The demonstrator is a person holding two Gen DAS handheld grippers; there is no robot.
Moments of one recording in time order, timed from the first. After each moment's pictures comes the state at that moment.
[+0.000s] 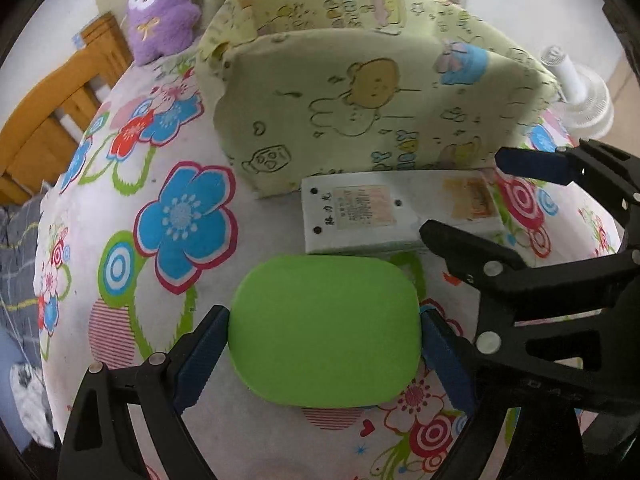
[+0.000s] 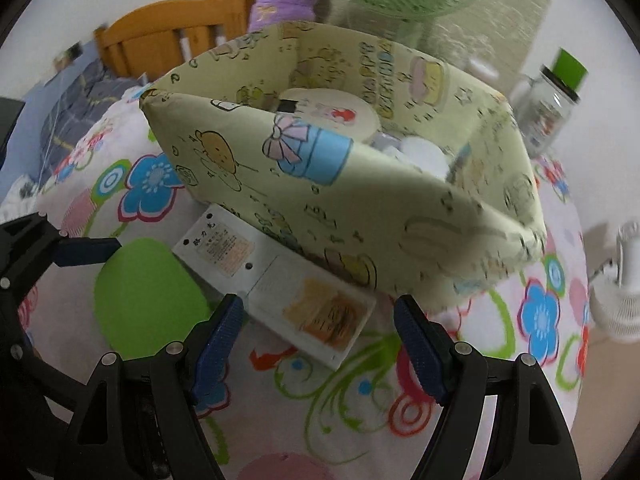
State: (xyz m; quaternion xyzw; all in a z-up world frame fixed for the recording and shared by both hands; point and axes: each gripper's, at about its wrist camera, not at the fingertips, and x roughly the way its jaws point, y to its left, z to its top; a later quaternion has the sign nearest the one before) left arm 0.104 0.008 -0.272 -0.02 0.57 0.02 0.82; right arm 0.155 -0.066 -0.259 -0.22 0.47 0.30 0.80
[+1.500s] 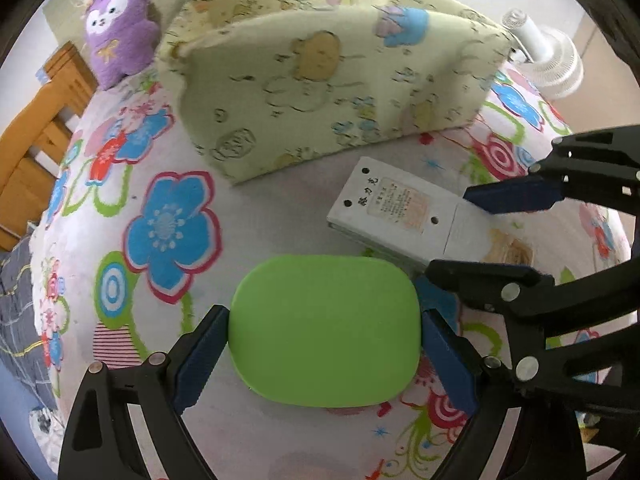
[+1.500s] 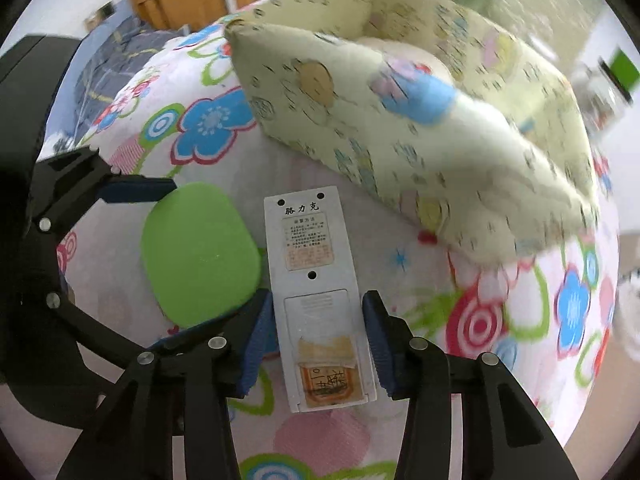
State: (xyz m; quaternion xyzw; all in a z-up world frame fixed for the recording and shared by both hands) left arm 0.093 0.001 -0.275 0.04 0.58 -0.05 0.81; right arm 0.134 -0.053 -0.267 -0.20 0.57 0.33 0.72
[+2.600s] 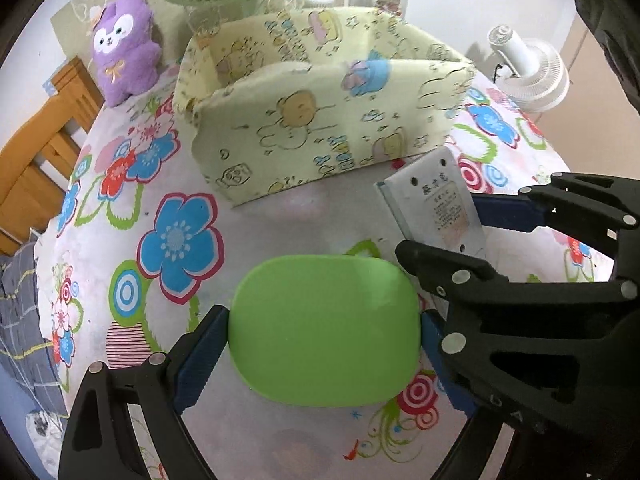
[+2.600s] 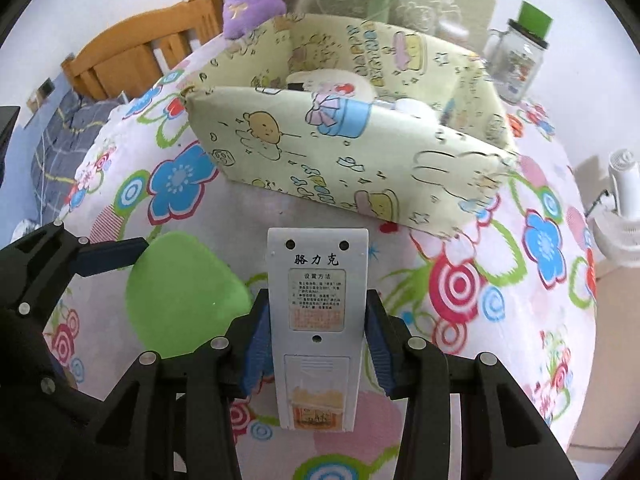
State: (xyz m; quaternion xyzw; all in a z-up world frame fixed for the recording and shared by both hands) left arm 0.079 -0.009 -0.240 0.03 0.56 -0.05 0.83; right arm 0.109 -0.063 -0.233 -0.13 0.54 0.22 0.80
